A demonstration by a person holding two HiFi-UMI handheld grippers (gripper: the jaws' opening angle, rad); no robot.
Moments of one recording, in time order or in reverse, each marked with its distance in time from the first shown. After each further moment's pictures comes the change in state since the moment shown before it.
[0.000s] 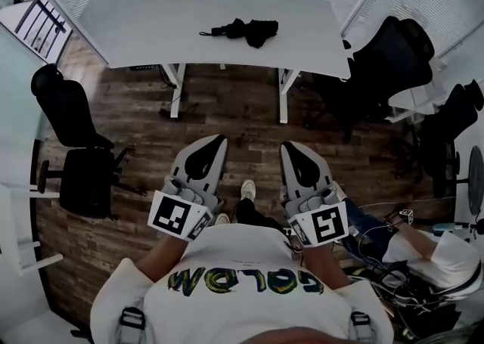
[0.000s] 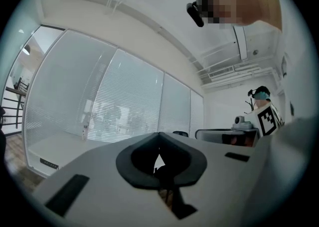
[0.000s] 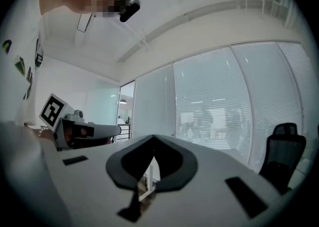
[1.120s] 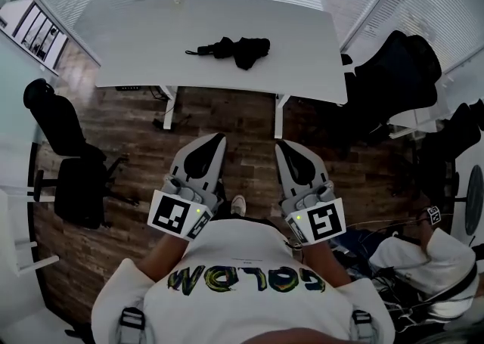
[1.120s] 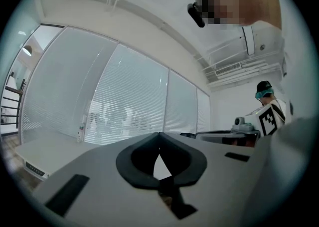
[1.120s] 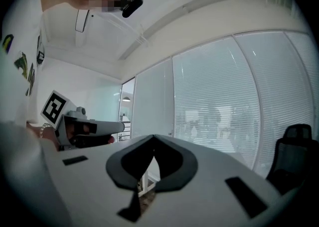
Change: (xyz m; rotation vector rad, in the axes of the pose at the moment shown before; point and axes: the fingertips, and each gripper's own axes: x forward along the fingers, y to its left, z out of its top) left arm 0.151 0.029 -0.006 -0.002 -0.013 0.047; right arm 0.084 -0.128 -0.014 -0.015 0.024 0.073
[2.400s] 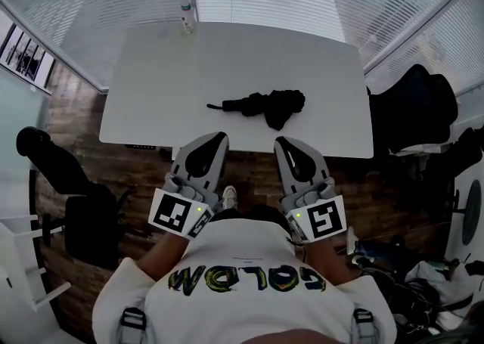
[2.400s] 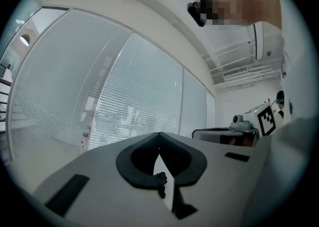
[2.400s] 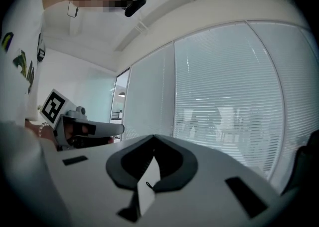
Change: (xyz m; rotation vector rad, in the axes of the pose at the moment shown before) left arm 0.158 0.290 0.027 -0.036 0.015 -0.038; right arm 0.329 -0.055 0.007 -0.040 0.030 -0.022
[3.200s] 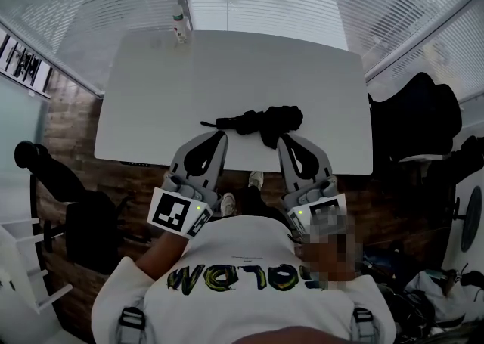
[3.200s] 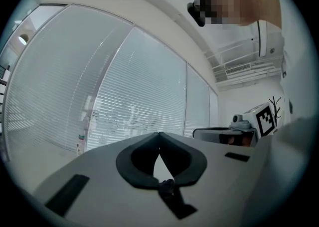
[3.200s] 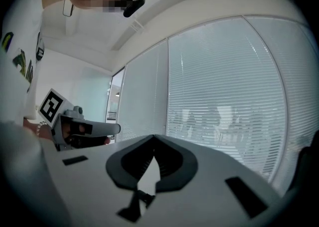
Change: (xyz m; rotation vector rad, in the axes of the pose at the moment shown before) left arm 0.080 0.034 -0.004 0.006 0.014 0.014; right arm 0.053 -0.076 -0.009 0.006 -0.006 -0.017
